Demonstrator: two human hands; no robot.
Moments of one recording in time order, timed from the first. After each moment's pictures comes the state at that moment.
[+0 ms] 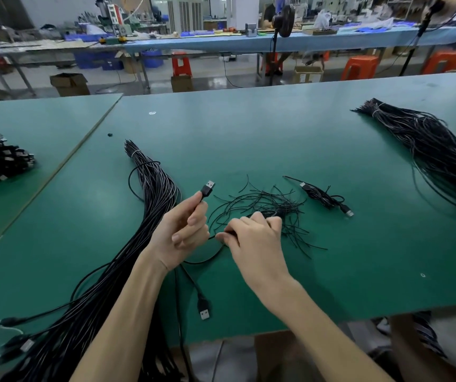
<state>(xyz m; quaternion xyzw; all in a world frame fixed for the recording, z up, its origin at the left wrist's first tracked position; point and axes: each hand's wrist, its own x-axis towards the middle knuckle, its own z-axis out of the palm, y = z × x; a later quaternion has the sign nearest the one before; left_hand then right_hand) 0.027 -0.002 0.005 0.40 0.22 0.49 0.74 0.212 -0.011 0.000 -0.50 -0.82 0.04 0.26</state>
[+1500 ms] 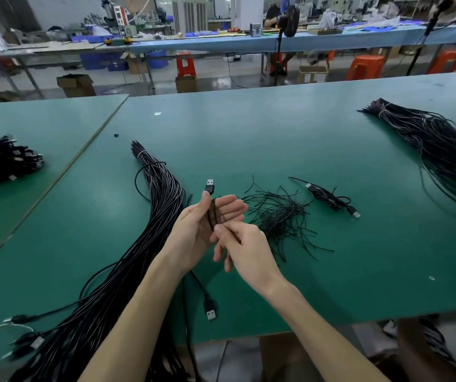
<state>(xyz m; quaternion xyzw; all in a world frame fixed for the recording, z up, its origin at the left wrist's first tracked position) 0.055 -0.005 0.005 0.34 0.32 0.62 0.64 0.198 -0.018 0.005 -0.40 -0.66 0.50 0.39</state>
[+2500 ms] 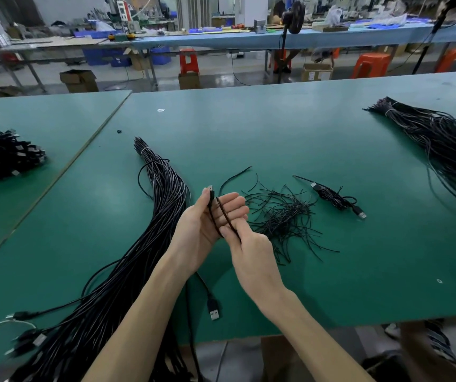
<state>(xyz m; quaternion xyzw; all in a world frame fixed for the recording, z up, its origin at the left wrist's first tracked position) 0.058 -0.004 0.006 0.30 0.35 0.62 0.64 0.190 -0.016 -0.022 -0.44 -0.75 0.28 0.41</state>
